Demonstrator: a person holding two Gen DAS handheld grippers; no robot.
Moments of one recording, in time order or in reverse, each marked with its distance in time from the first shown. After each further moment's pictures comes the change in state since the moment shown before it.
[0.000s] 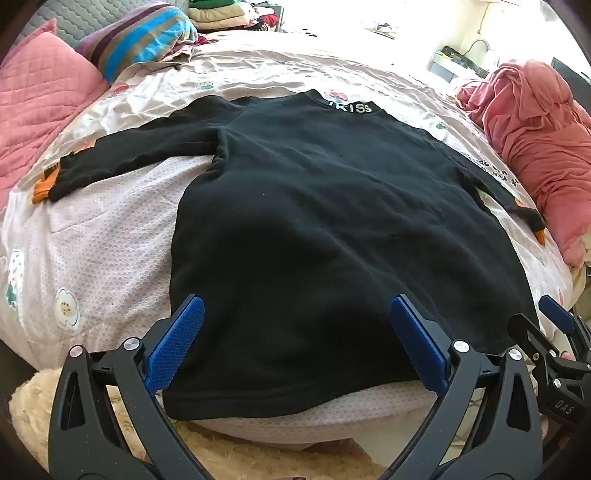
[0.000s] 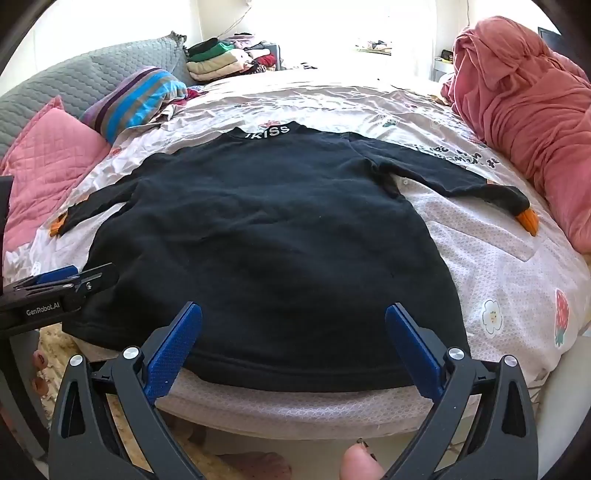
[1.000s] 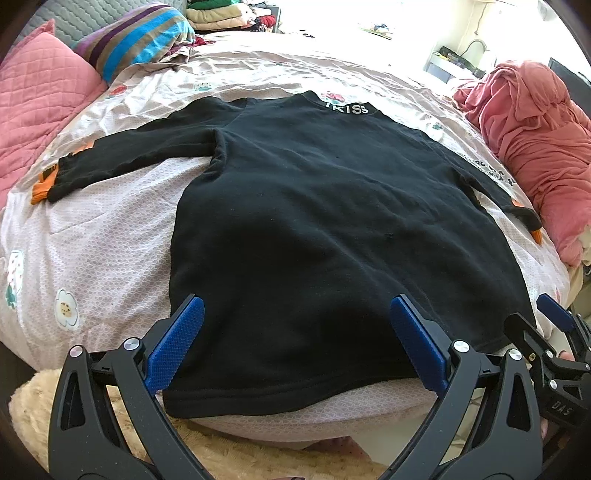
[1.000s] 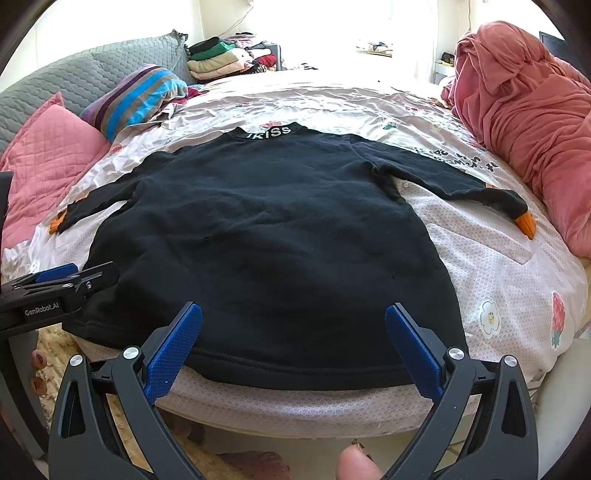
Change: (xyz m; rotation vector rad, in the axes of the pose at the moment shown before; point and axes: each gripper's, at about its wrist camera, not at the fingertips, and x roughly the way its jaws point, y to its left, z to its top) left arm -0.003 -0.002 0.003 0.003 0.002 -0.010; right arm -0.004 0.002 0.003 -0.011 0.007 0.003
